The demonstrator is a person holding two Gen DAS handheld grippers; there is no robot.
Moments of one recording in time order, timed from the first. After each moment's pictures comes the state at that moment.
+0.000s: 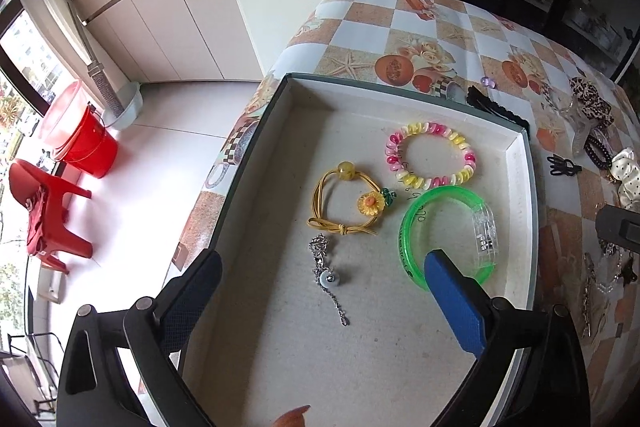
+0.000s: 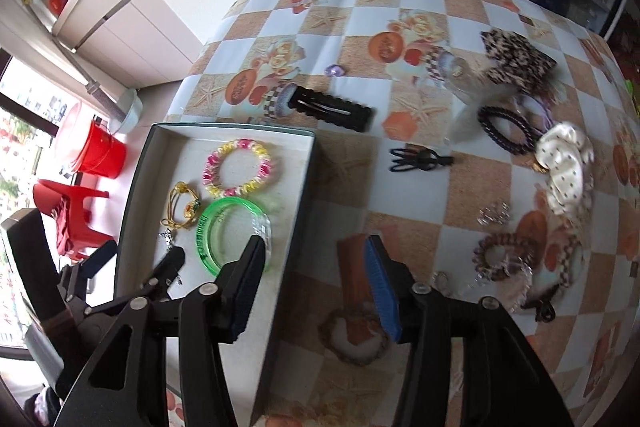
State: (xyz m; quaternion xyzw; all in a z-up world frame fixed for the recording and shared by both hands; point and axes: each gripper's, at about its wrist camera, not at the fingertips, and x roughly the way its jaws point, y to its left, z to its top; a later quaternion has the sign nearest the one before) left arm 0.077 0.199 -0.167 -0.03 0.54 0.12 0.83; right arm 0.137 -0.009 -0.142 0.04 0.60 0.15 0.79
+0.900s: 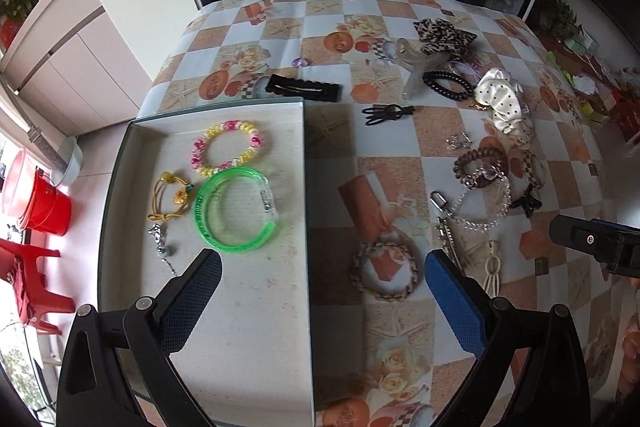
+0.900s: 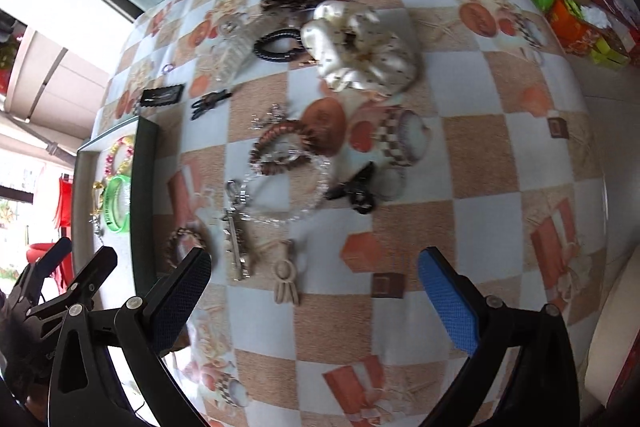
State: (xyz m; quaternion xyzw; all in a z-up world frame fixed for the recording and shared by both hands) left arm 0.057 0.051 -0.127 0.03 0.56 -0.02 0.83; right arm 0.075 -0.187 -0.158 0.12 0.62 0.04 0.77
